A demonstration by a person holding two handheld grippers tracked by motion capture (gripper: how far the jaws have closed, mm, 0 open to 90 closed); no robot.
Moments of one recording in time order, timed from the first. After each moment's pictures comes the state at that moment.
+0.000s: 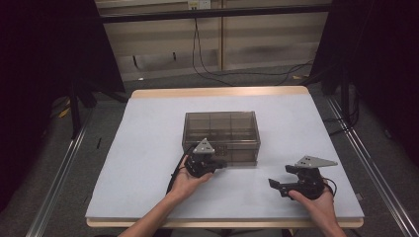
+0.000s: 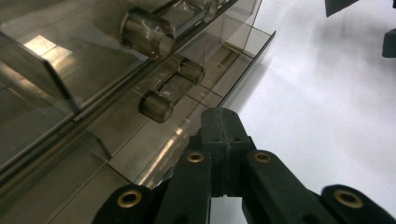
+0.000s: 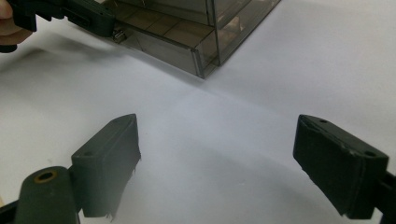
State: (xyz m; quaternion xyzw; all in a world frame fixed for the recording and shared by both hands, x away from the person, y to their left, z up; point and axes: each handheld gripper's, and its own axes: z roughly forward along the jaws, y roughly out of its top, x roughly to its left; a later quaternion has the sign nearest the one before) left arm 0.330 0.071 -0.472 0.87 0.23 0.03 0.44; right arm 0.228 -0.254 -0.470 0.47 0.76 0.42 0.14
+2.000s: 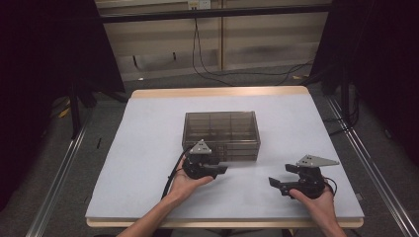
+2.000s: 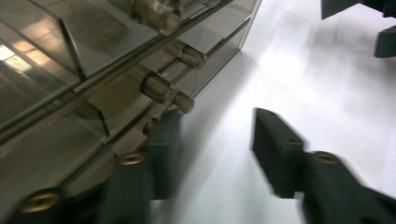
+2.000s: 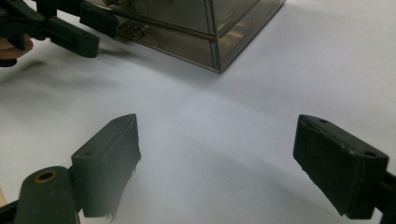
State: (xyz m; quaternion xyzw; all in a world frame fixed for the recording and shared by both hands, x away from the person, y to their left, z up) left arm 0.322 0.081 -0.471 0.86 0.26 0.02 0.44; right arm 0.229 -0.255 -0.469 0.47 0.75 0.44 0.14
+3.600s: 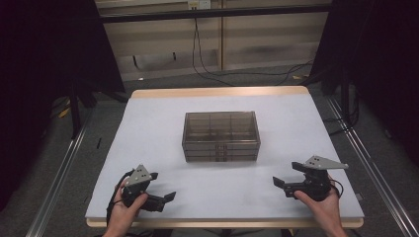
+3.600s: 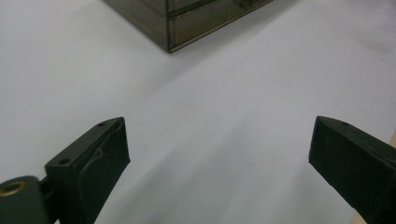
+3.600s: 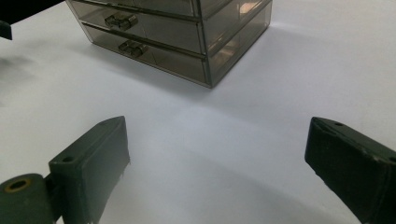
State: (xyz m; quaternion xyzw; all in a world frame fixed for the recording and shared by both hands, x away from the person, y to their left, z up) left arm 0.251 0.235 -0.463 0.84 0.32 0.10 0.43; right arm 0.219 -0.263 -0.461 0.47 0.73 0.46 0.17
